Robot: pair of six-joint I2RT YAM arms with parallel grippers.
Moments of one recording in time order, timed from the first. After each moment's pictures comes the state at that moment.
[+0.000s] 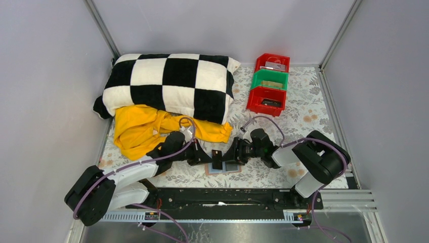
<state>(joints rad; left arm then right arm) -0.67 1.10 0.31 0.18 0.46 -1.00 0.68 1.61 0.37 0.64 -0.62 1.06</state>
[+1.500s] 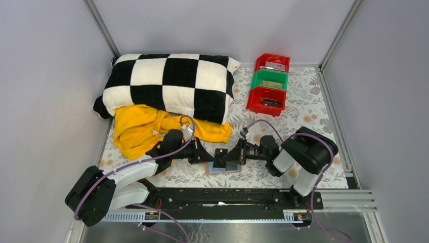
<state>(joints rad) -0.64 1.10 0.31 0.25 0.58 -1.03 0.68 1.78 0.23 1.38 -0.74 1.45</state>
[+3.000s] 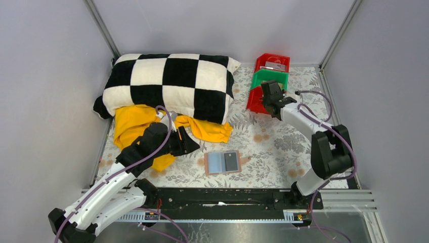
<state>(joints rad) -0.64 0.71 0.68 -0.55 0.17 -0.80 0.37 1.59 1.11 -0.34 0.56 1.63</state>
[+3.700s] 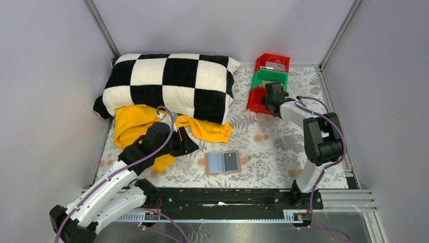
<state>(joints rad) -0.64 0.74 0.68 -0.58 0.14 -0.80 0.26 1.78 1.10 -0.18 0.49 1.76</state>
